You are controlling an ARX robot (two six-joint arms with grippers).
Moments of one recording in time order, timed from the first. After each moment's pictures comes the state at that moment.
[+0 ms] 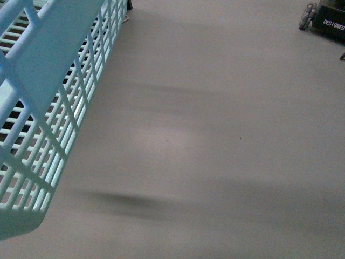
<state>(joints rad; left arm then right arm) -0.24 0.81 0.84 0.01 -0.18 -1.46 0.00 0.00 0.01 0.00 0.00 0.00</state>
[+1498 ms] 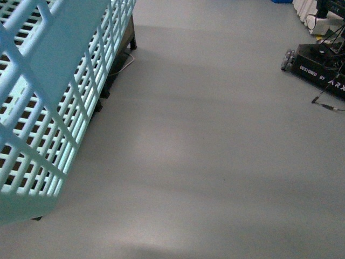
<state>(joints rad) -0.24 0.81 0.84 0.01 -0.18 -1.46 0.00 0.00 0.01 0.00 0.00 0.00</state>
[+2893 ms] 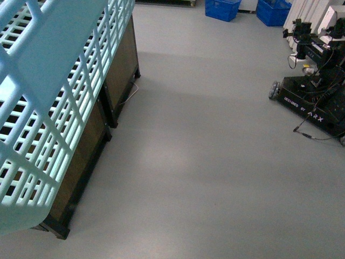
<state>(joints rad) -0.24 0.81 0.85 0.01 -0.18 -1.46 0.00 0.00 0.01 0.00 0.00 0.00</state>
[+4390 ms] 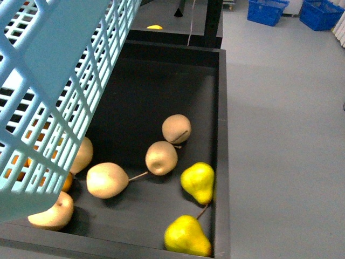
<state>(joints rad) -0.24 0.81 0.85 0.00 -0.17 -1.45 0.00 0.00 0.01 0.00 0.00 0.00</state>
